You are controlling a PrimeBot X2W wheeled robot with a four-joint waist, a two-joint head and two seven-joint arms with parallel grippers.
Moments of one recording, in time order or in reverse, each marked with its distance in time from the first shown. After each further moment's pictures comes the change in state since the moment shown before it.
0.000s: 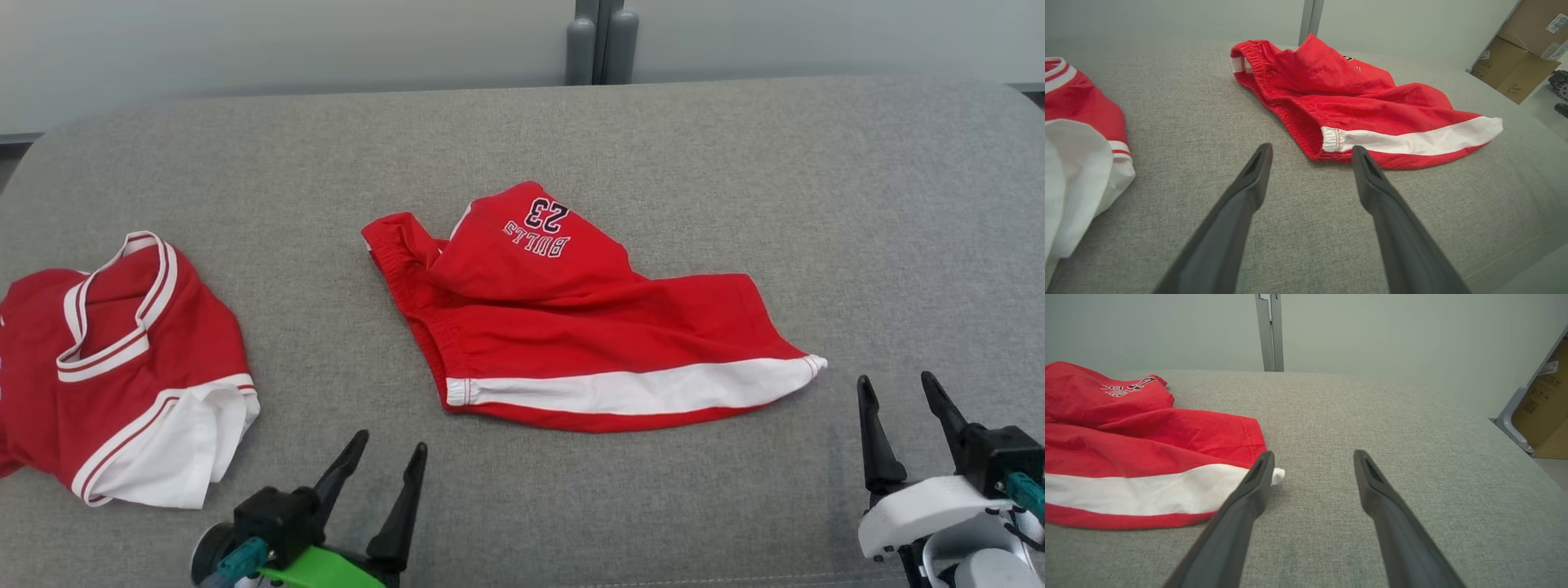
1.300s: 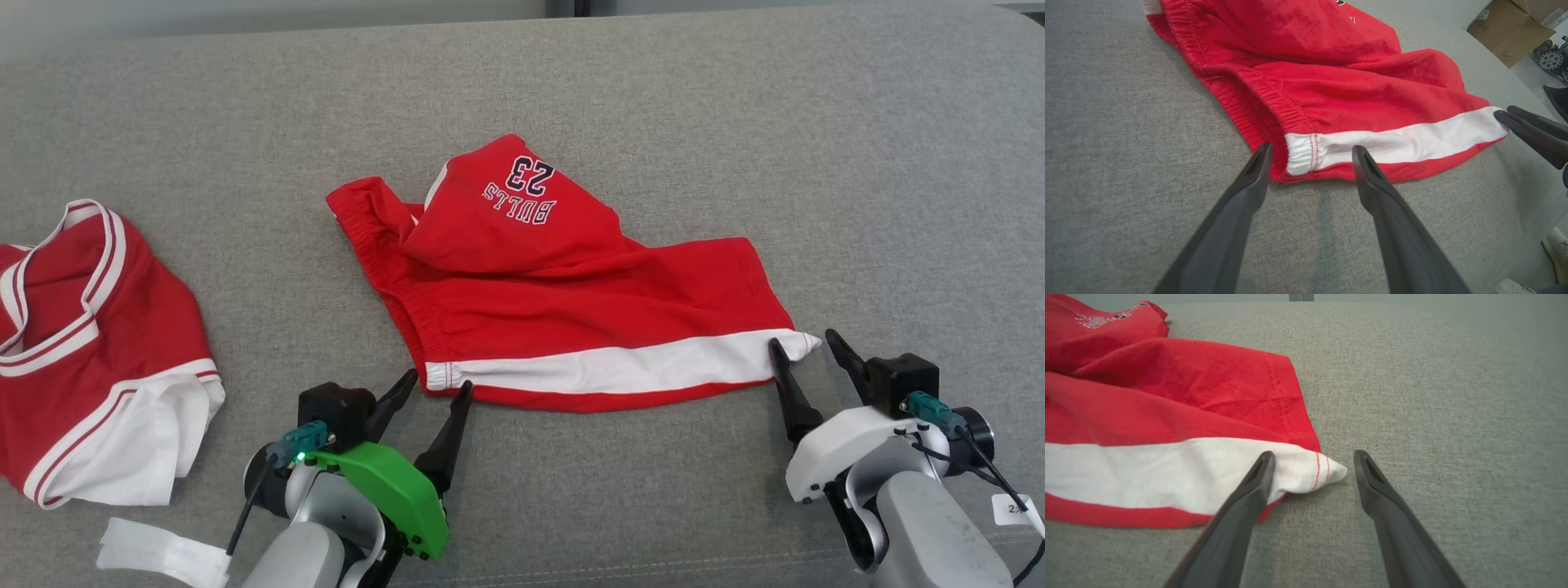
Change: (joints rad) left arm -0.257 -0.105 -0.069 0.165 -0.057 -0.007 0.203; right arm -0.284 0.044 0.108 0.339 -0.020 0.071 0.025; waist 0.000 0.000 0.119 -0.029
